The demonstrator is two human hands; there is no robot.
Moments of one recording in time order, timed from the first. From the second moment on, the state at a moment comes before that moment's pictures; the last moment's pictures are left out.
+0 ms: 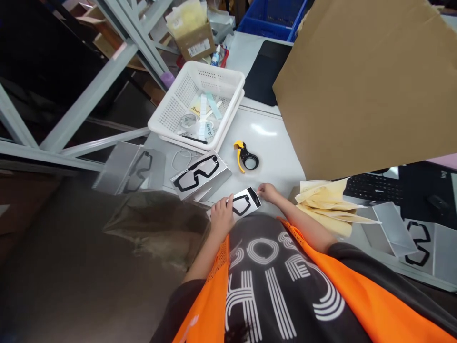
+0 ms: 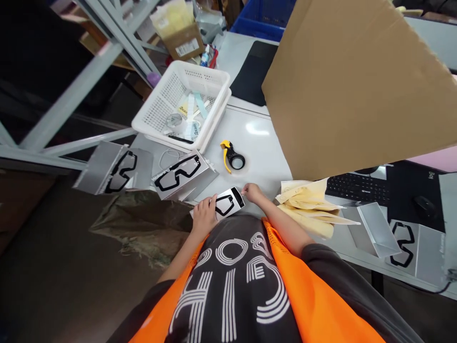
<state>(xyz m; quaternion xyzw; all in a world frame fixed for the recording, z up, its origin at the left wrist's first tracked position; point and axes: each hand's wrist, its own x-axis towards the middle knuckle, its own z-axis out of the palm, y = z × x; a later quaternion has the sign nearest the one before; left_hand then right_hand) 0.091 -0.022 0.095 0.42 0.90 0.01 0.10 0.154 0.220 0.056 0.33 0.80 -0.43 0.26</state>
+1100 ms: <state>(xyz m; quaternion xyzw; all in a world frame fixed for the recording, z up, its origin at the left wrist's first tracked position) 0.080 -0.009 0.094 0.42 0.90 -0.02 0.12 0.163 0.296 0.060 0.38 0.82 -0.34 0.27</state>
